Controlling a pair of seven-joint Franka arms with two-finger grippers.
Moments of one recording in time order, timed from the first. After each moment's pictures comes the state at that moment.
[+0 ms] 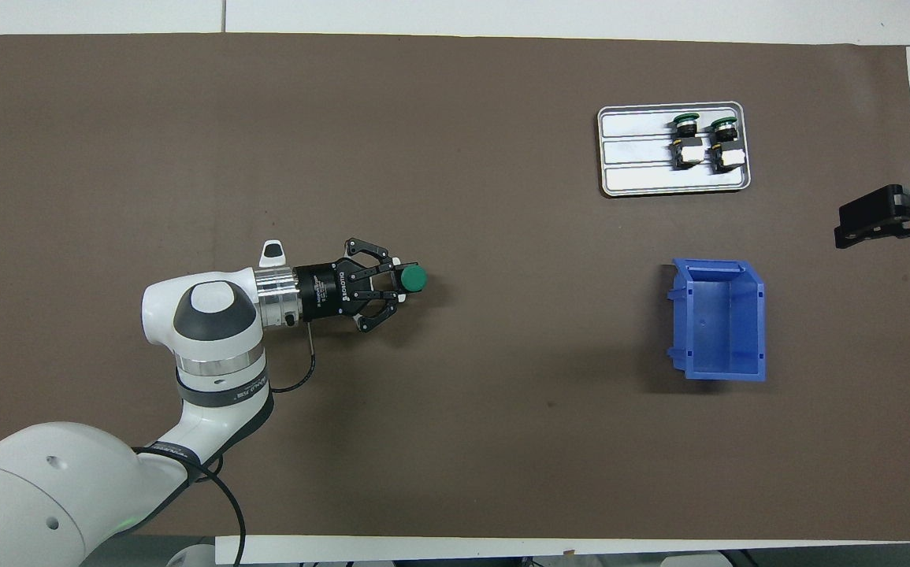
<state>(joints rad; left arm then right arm) -0.42 0.28 -0.06 -2.26 -1.81 2.21 -0.49 0.03 -0.01 -0.06 -1.59 -0.03 1.46 0.05</state>
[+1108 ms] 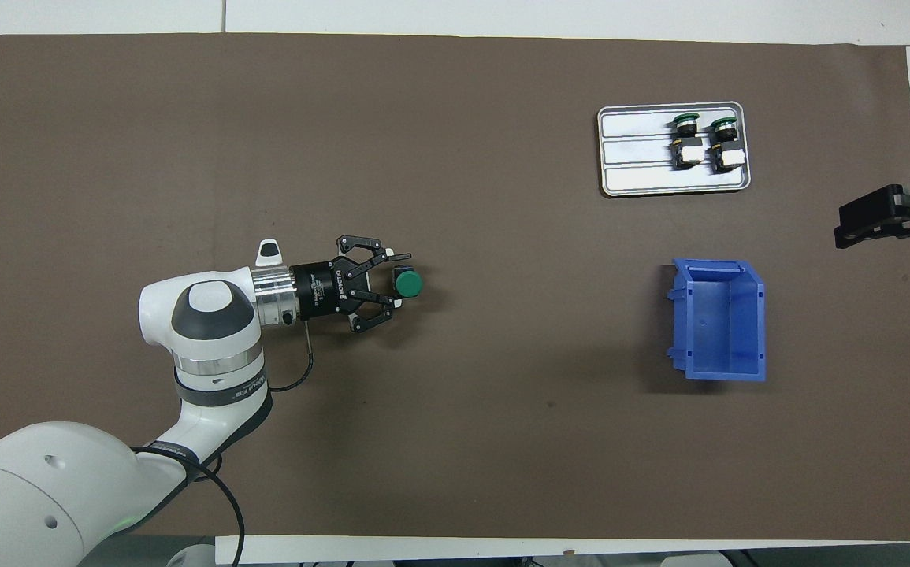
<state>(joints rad) -0.42 0.28 -0.05 -2.26 -1.81 2.23 -0.50 0.03 -0.01 -0.06 -1.59 -0.03 1.46 0.05</state>
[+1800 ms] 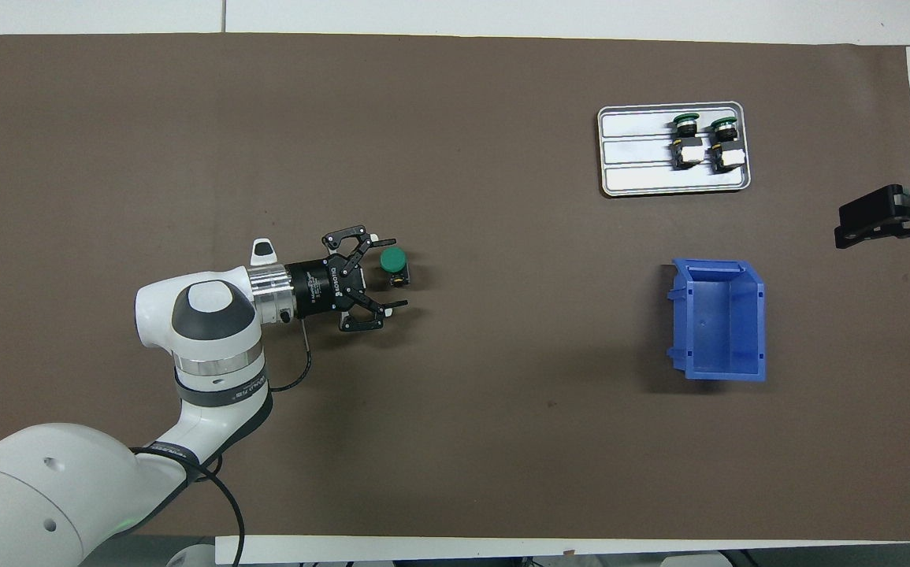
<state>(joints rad) -0.43 0.27 -0.05 -2.26 -1.81 2.28 -0.50 0.03 -0.01 -0.06 -1.59 -0.03 1.46 0.05</state>
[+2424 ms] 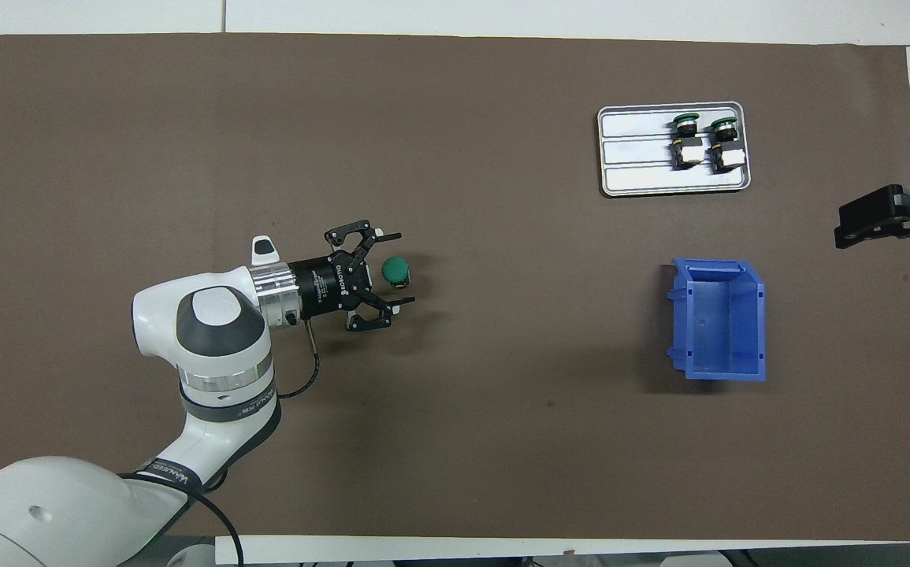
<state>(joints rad) -0.49 0.19 -0.05 -2.27 -1.81 2.41 -0.57 0.03 -0.01 -0.06 -1.59 -0.03 1.46 0.05</state>
